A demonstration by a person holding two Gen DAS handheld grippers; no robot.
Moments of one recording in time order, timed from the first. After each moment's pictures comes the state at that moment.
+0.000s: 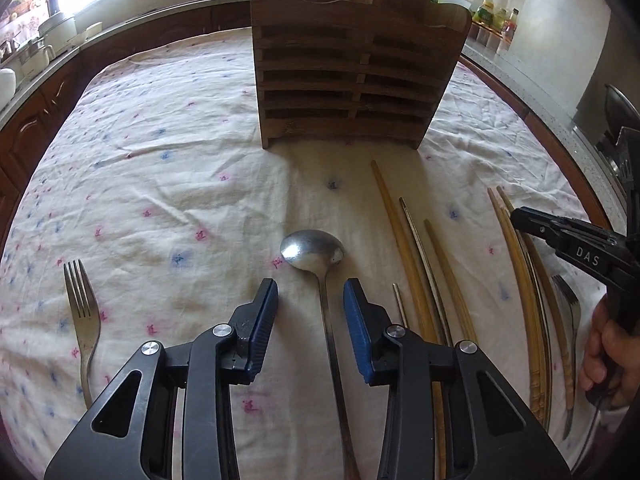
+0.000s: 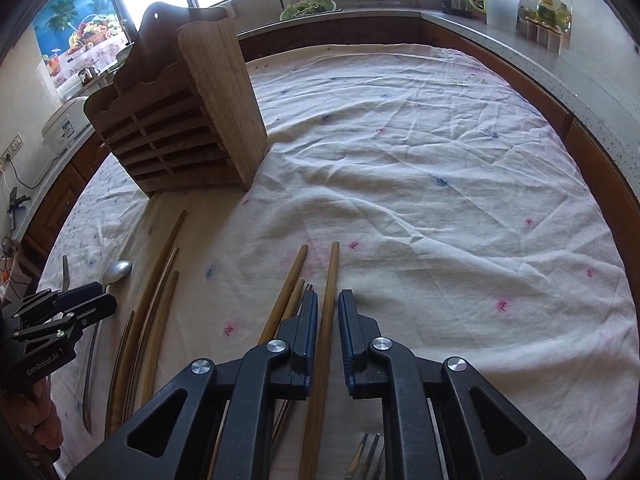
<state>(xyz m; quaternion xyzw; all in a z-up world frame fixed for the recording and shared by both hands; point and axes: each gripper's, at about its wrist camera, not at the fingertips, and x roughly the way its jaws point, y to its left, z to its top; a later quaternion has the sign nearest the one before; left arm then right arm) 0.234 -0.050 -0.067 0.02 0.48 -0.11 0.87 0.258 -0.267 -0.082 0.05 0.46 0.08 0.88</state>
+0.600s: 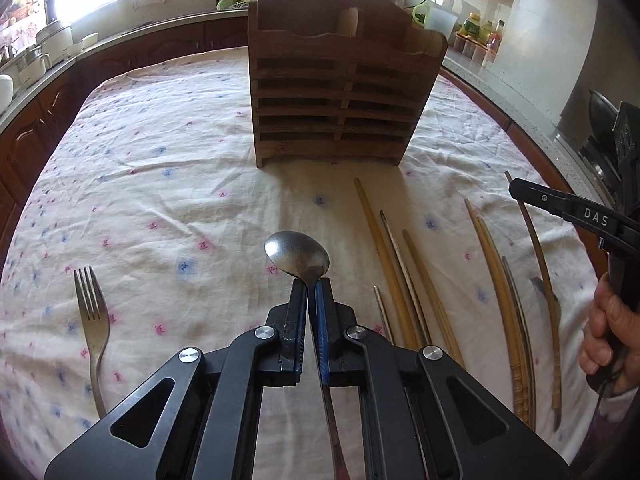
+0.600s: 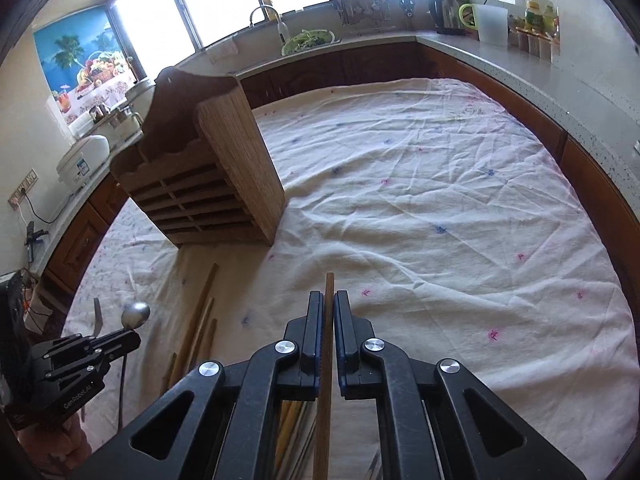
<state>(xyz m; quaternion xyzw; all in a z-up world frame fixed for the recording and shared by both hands) 0.217 -0.042 -0.046 0.00 0.45 -0.13 0.88 0.248 -0.273 -0.042 0.10 0.40 0.09 0.91</state>
